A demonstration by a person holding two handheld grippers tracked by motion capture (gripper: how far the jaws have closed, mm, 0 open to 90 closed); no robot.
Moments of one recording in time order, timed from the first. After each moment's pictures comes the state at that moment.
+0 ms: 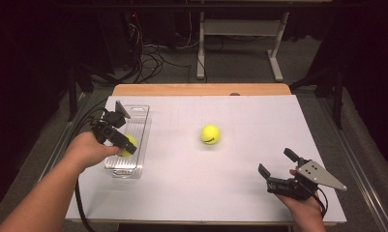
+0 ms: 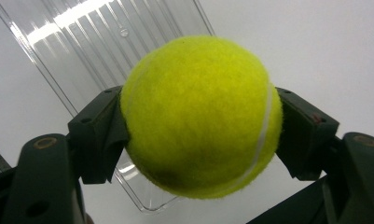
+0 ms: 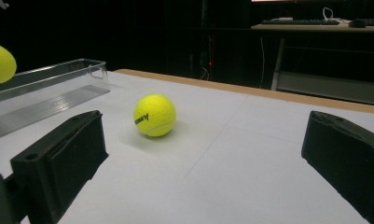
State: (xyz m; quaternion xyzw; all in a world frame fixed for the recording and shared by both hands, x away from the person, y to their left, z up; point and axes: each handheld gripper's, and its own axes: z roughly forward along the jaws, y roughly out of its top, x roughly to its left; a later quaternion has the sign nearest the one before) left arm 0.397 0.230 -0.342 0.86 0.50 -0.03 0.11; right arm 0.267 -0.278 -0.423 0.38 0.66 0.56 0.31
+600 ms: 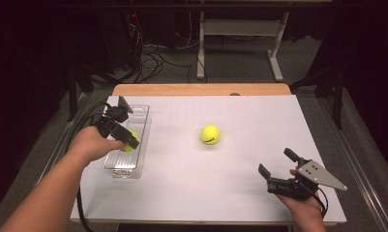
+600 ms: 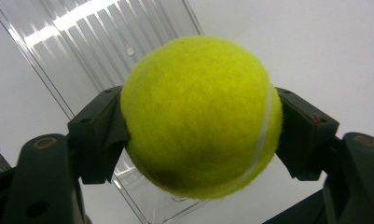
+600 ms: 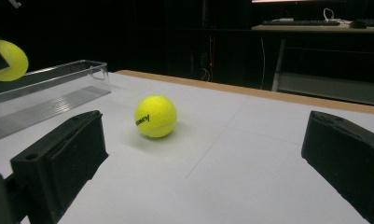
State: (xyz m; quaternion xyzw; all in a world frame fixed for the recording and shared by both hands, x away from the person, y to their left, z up) left arm 0.412 0.221 -0.335 0.85 0.51 -0.03 0.11; right arm 0.267 -0.279 -0.423 0.38 0.66 0.57 0.31
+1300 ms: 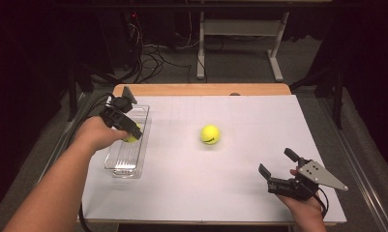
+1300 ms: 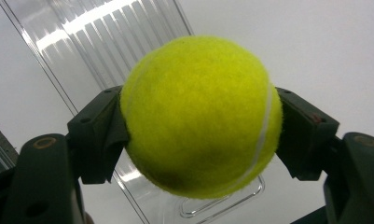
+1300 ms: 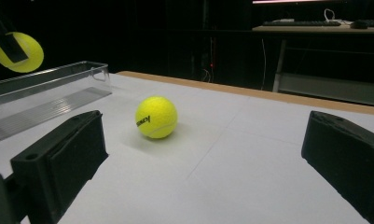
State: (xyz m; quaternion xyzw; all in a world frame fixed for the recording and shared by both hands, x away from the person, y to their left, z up) left arm 0.434 0.212 -0.327 0.85 0.52 -0.01 0.09; right arm 0.266 -0.279 -0.423 0.38 0.66 0.57 0.31
